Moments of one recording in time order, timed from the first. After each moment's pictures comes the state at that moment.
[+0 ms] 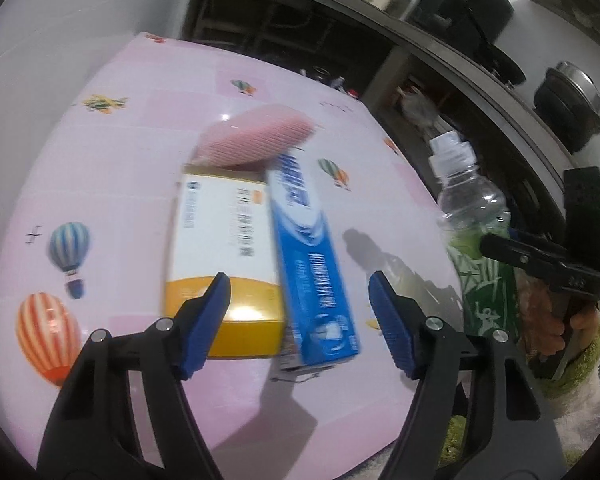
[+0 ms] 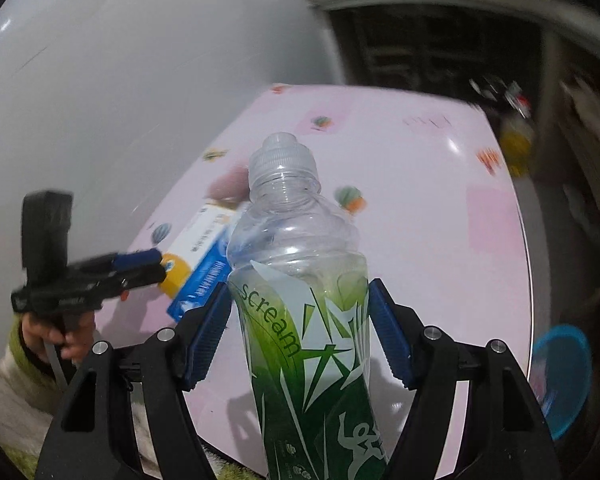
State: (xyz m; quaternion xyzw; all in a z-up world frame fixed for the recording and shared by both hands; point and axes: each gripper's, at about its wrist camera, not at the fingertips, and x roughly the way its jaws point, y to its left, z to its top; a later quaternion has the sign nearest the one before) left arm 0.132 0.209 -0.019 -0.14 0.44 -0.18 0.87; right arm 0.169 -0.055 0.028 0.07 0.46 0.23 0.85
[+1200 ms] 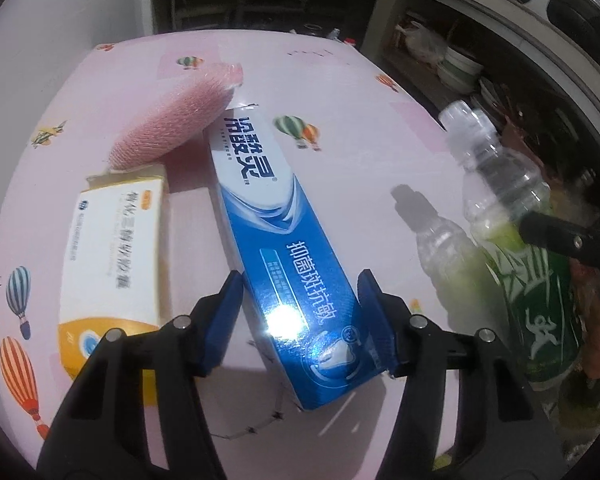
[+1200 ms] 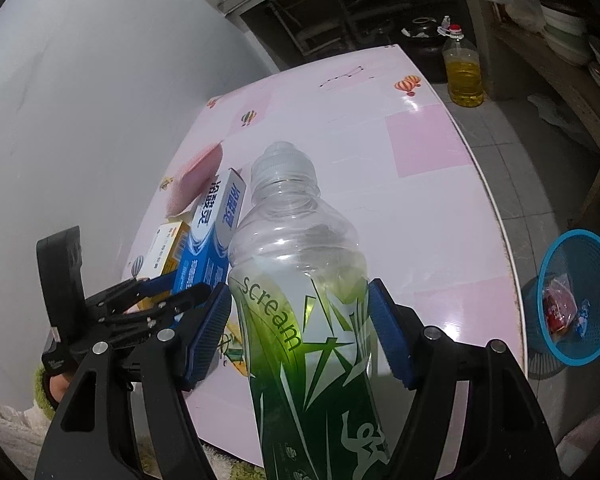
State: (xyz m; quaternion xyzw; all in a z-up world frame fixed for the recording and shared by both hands) left arm 0.165 0.111 -0.045 -0.01 0.50 -0.16 0.85; right arm 0.156 -0.111 -0.003 0.18 0.48 0.17 0.84
